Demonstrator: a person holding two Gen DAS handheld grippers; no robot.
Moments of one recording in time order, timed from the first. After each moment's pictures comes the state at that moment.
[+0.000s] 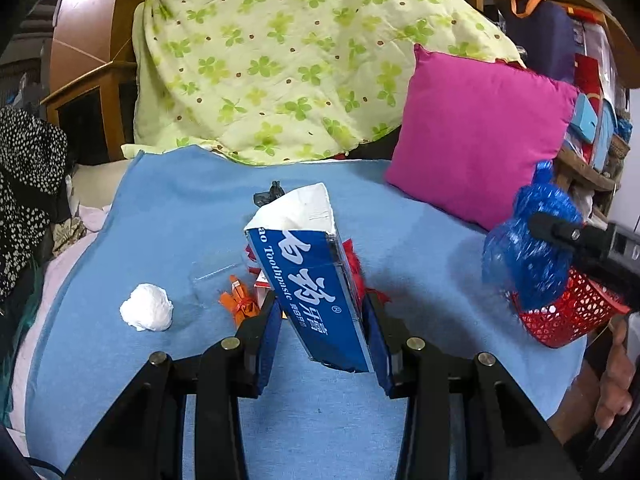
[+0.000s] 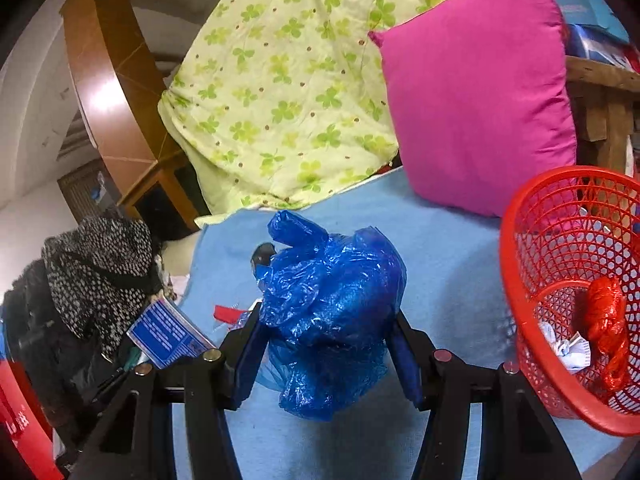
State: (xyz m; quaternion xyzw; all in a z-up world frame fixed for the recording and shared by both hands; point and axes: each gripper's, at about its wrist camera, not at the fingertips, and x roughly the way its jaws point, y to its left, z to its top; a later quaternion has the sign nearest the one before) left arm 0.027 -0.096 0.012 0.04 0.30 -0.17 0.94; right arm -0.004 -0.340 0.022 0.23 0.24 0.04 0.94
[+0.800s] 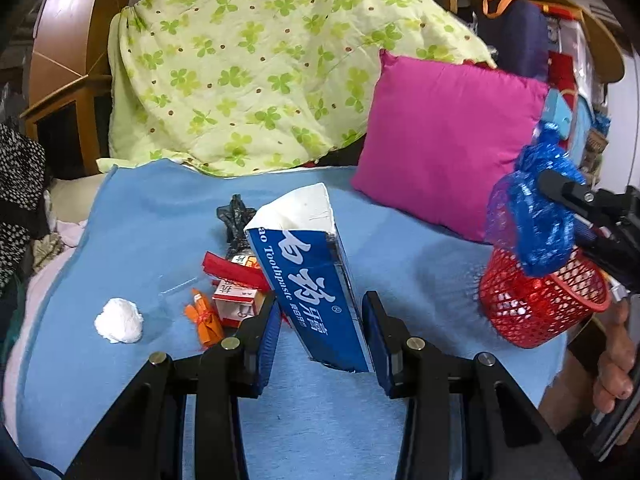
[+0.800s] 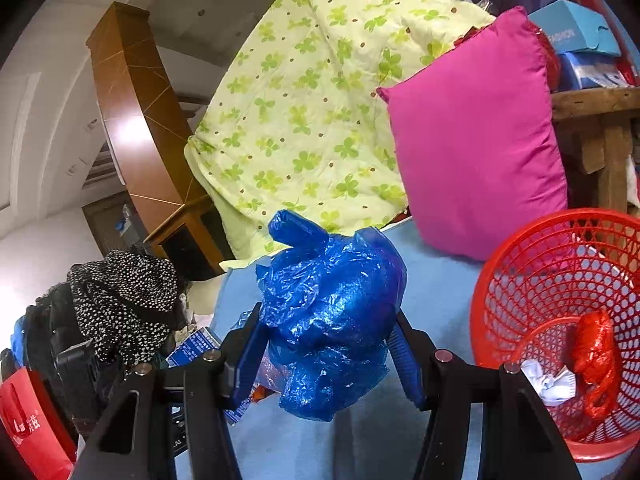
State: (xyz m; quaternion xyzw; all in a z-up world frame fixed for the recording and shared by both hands) left arm 0.015 -0.122 0.023 0.05 0.29 -0.21 0.93; right arm -0.038 -0.361 0.043 0.24 0.15 0.06 0.96
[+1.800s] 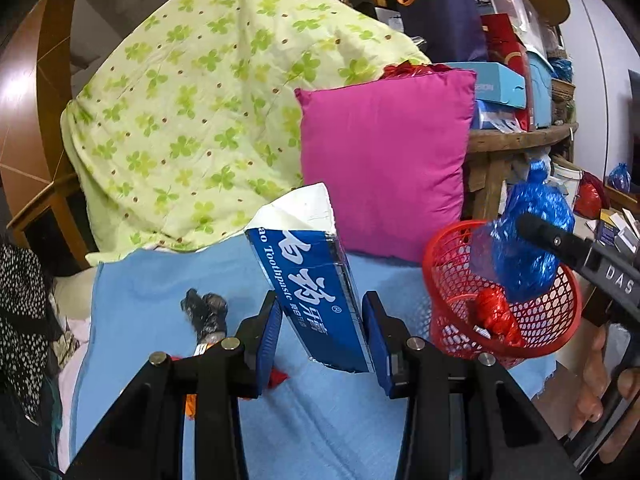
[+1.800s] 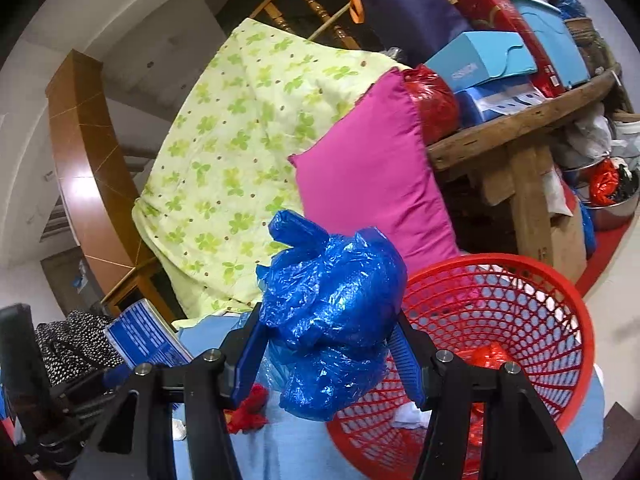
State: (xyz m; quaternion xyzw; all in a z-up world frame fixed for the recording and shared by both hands) left arm -0.021 -0.242 0.100 0.16 0.22 -0.23 0.93; right arm -0.107 -0.455 0.048 0.28 0.08 -0.06 0.95
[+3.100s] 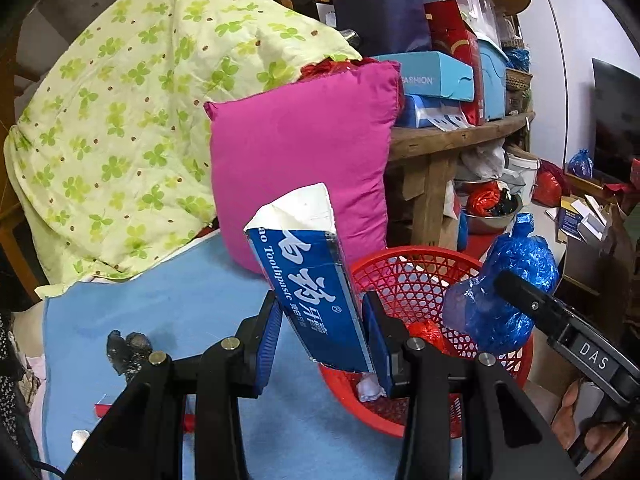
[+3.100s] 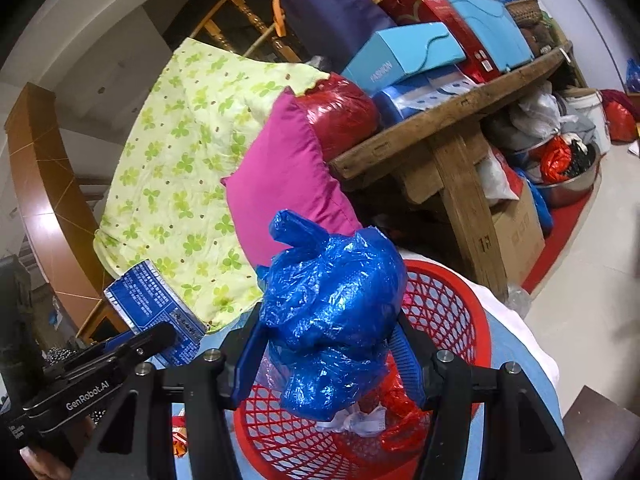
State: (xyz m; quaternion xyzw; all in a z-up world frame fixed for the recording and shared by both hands) left arm -0.017 -0.352 0.102 0.17 0.23 -0.32 0.90; right arm -0.139 -0.524 0.028 0.33 0.09 -0.14 0.93
